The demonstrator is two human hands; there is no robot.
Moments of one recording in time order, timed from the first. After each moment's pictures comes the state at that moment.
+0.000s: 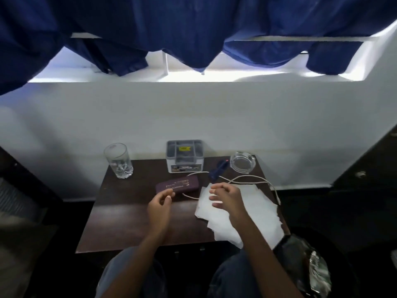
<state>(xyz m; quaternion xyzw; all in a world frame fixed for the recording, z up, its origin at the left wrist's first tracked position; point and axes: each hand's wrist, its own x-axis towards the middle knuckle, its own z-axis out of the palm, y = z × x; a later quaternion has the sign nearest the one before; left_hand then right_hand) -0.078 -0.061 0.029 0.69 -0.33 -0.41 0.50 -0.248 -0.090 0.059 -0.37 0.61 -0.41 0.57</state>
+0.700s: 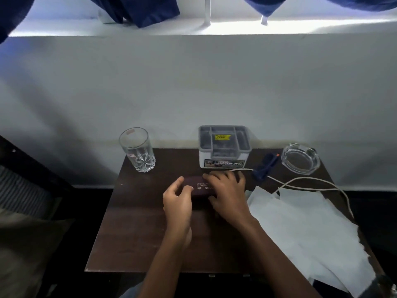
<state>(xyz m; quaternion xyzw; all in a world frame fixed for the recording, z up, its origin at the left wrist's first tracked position) -0.036 -0.120 0.000 0.69 -0.17 -0.43 0.56 -0.145 -0.163 -0.025 -0.82 0.54 -0.15 0.08</state>
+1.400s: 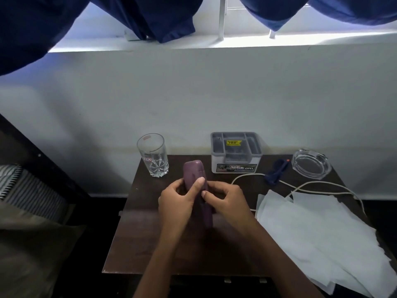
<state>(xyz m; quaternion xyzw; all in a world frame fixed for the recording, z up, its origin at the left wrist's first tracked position) 0.007 -0.104 0.016 0.71 -0.37 -0.32 0.50 -0.117 -0.128 0.012 -0.63 0.45 -0.37 0.51</state>
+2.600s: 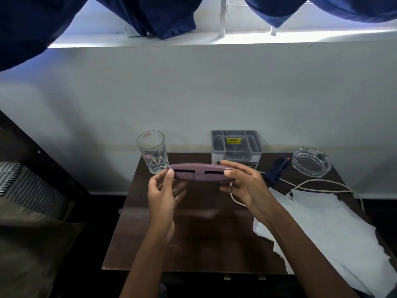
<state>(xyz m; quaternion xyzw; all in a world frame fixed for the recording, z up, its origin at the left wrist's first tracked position) 0.025 -0.106 0.013 0.56 -0.18 -0.46 0.66 -0.147 -0.157 0.024 -0.41 0.42 -0.41 0.69</state>
